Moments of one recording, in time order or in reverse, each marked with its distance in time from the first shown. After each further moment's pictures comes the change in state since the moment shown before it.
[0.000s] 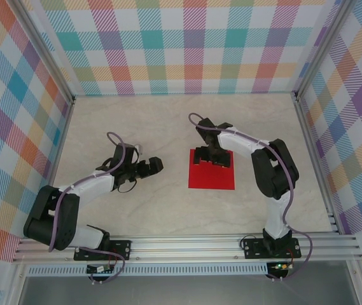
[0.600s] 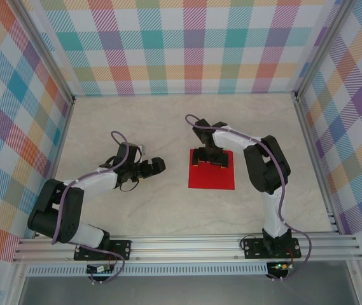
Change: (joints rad) left arm -0.013 0.056 0.024 0.001 0.019 0.001; right arm 0.000 0.098 0.063 -0.034 0.014 0.000
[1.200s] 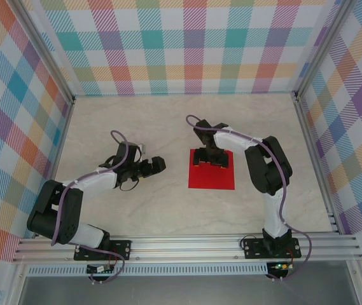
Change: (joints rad) left arm 0.000 -0.014 0.007 -0.005 0.007 0.000; right arm 0.000 -0.022 -0.039 0.036 0.005 -0.001
